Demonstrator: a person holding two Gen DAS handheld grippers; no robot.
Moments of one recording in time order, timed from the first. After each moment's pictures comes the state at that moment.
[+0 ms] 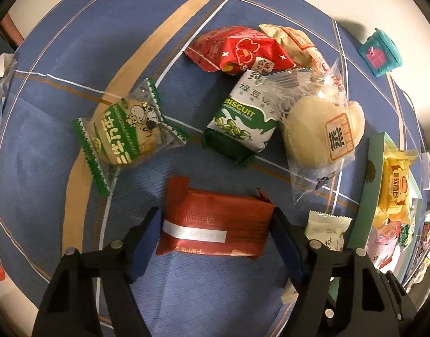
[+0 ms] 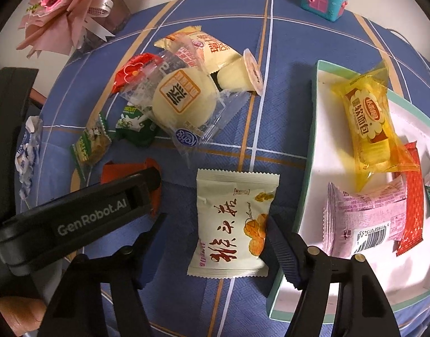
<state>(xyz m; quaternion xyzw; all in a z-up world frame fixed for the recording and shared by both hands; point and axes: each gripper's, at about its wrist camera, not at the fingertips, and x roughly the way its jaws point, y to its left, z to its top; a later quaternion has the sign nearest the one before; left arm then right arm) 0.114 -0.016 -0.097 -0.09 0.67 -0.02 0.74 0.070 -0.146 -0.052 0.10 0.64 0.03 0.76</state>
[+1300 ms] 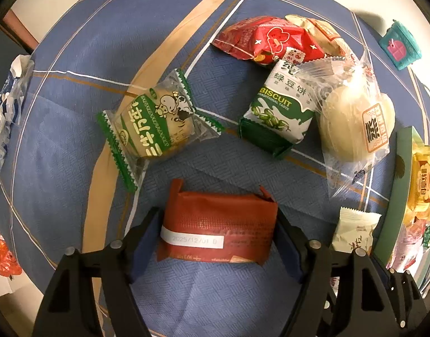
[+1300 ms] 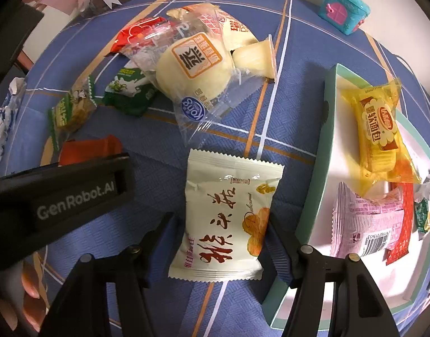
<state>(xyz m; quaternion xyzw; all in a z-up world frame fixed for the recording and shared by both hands) 0.108 -0.018 -0.113 -0.04 0.67 0.02 0.74 0.053 -0.099 -0.087 -0.01 0.65 0.01 0.76</state>
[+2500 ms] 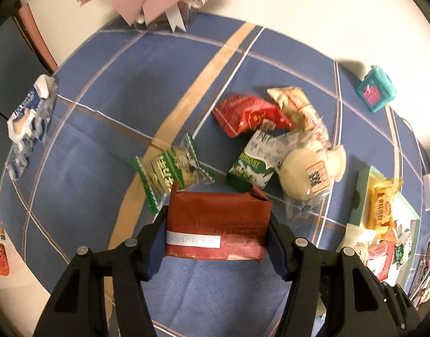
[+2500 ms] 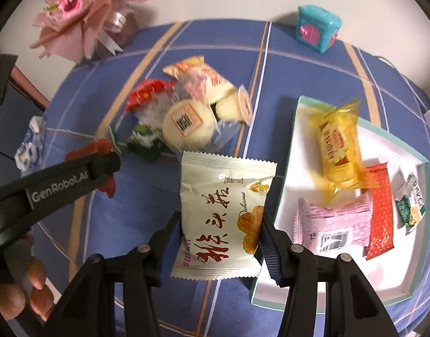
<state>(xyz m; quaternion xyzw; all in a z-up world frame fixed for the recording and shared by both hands) 0.104 0.013 -0.007 -0.08 0.59 0.03 0.80 0.055 -0.161 0.006 0.06 0.60 0.02 0.80</state>
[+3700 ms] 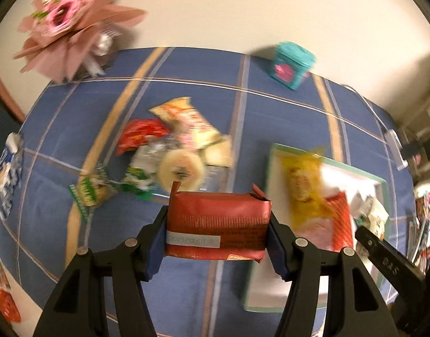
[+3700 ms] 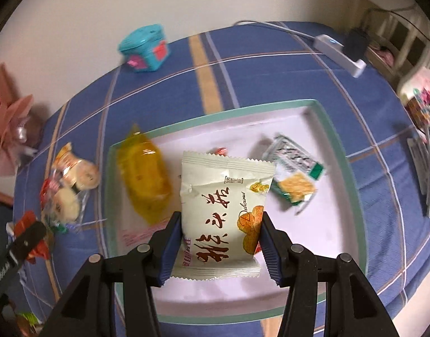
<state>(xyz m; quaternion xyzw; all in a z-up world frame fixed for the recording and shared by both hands) 0.075 -0.117 0.030 0.00 0.56 -0.08 0.83 0.009 -0.352 0.013 0.21 0.56 -0.18 0.78</state>
